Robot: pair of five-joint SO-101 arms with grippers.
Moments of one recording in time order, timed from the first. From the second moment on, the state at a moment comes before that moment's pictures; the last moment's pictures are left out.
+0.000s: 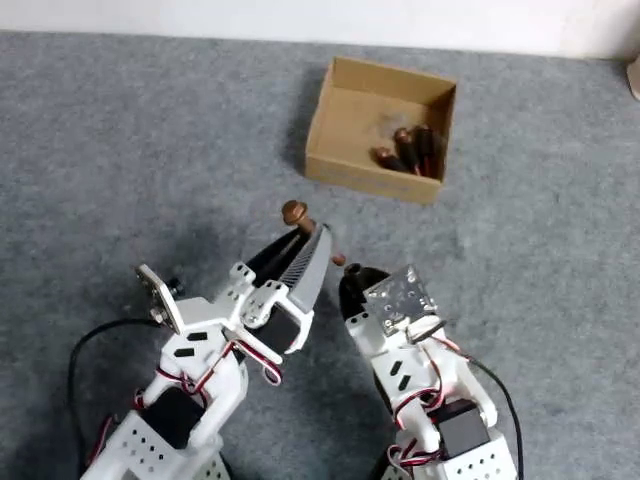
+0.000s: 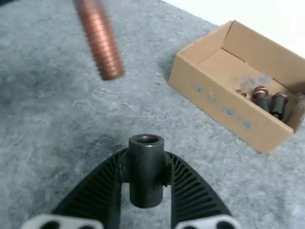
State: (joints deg) left arm 32.0 -100.0 96.1 1.2 39.7; right arm -28.1 -105.1 89.6 45.8 14.2
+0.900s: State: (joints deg) left arm 32.0 -100.8 96.1 11.8 39.8; right arm -33.7 -105.0 86.2 45.8 14.4
